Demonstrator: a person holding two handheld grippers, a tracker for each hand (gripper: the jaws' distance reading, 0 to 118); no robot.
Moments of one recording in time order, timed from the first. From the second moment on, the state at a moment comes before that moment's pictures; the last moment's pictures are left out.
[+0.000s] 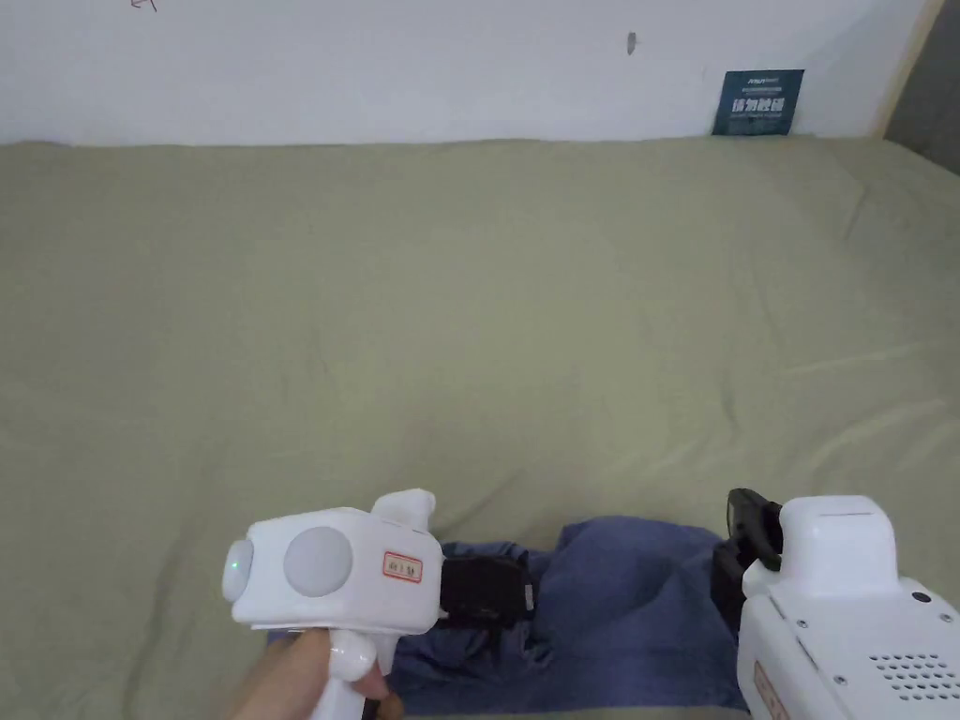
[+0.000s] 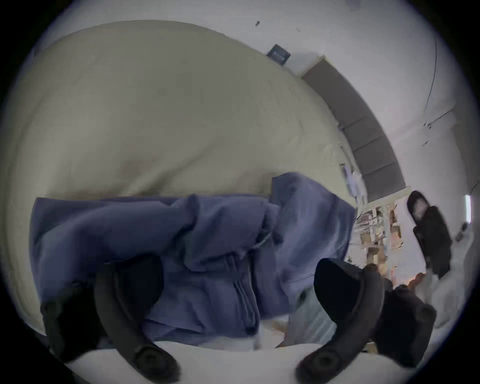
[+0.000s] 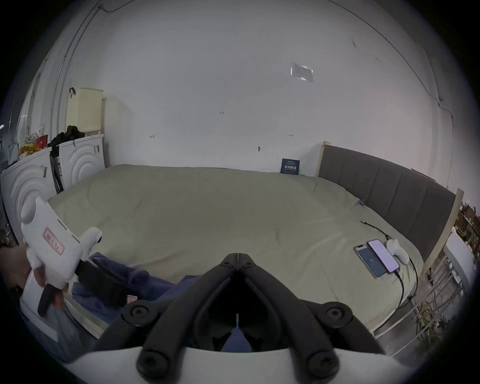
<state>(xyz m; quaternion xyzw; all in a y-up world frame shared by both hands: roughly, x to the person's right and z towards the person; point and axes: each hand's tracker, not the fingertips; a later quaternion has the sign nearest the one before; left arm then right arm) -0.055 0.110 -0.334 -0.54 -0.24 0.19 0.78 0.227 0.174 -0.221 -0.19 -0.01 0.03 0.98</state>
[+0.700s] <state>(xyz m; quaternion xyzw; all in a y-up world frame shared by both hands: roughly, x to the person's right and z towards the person) -0.058 0.052 -0.341 -0.56 -0.24 0.31 0.73 0.224 0.165 -0.221 -0.22 0.00 0.02 0.98</state>
